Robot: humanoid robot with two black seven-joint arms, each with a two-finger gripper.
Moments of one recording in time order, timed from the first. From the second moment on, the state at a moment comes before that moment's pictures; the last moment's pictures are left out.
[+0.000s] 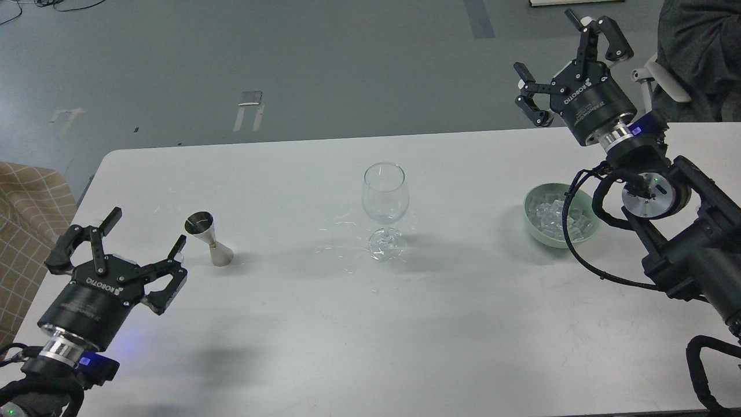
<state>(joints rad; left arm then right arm) 0.40 0.09 -1.88 -1.75 -0.03 -0.22 0.49 0.66 -0.25 1.12 0.90 -0.34 0.38 0.20</state>
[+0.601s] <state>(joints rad) 0.28 -0.04 -1.83 -1.54 0.18 -0.20 0.46 0.65 -0.25 1.12 0.90 -0.35 0.36 0.19</state>
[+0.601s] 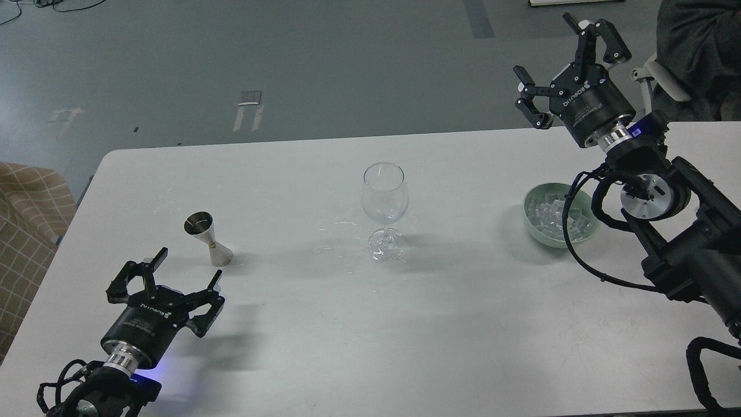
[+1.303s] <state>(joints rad) 0.06 -0.04 -1.78 -1.27 0.21 -0.20 0.40 0.64 -0.25 1.12 0.90 -0.35 0.36 0.19</state>
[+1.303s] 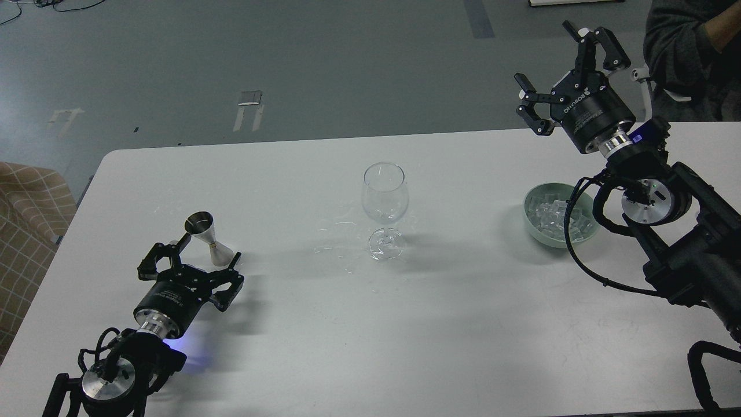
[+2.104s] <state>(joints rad) -0.03 -0.03 -1.78 -1.18 0.24 -0.20 0.36 0.63 -0.25 1.11 0.90 -0.35 0.36 0.19</state>
